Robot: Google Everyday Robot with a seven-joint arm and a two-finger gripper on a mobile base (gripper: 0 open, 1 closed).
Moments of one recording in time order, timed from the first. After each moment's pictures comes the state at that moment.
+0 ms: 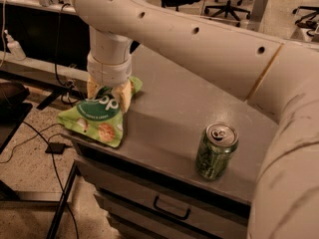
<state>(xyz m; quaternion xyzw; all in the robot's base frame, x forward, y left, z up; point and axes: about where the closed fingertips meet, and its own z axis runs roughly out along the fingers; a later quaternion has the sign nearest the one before) 0.560 0.129 0.838 -0.99 0.11 -0.03 0.11</state>
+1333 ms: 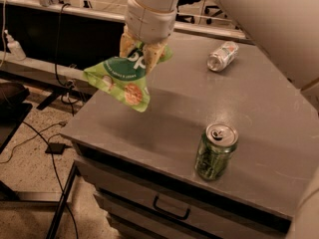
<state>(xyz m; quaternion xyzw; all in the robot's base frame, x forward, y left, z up) 0.568 0.043 0.944 -0.97 0.19 -0.04 0.15</state>
